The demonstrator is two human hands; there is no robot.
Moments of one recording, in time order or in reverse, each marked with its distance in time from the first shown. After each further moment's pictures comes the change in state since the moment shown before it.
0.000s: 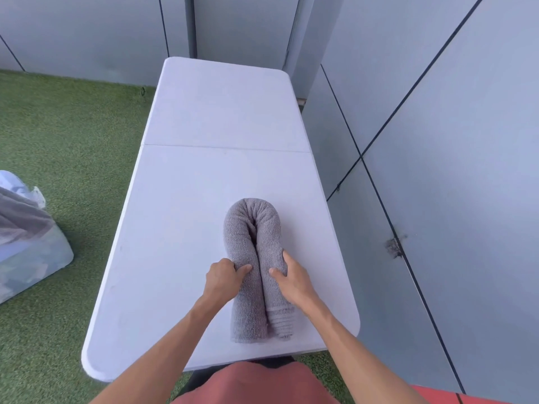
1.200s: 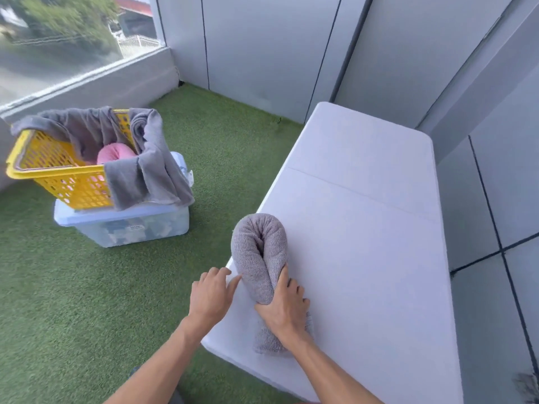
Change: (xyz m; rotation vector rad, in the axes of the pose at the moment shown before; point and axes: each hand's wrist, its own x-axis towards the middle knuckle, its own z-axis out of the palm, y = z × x) left_hand -0.056 -0.190 -0.102 0.199 0.507 -0.179; right_hand -0.021 -0.130 0.183 -0.626 0.007 -0.324
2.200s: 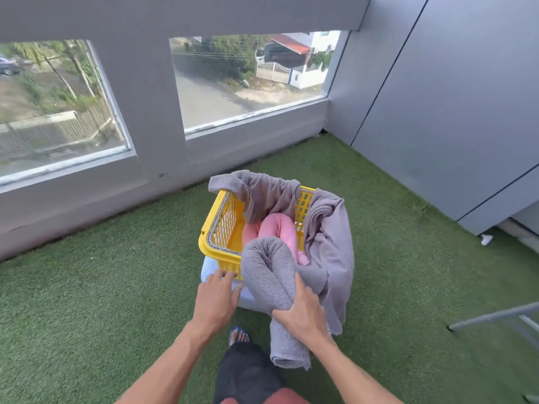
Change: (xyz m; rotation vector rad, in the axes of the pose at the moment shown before) left_hand 0.296 -0.501 -0.246 -0.069 0.236 -0.313; right_hand 0.237 -0.598 0.121 -0.011 -0.254 -0.470
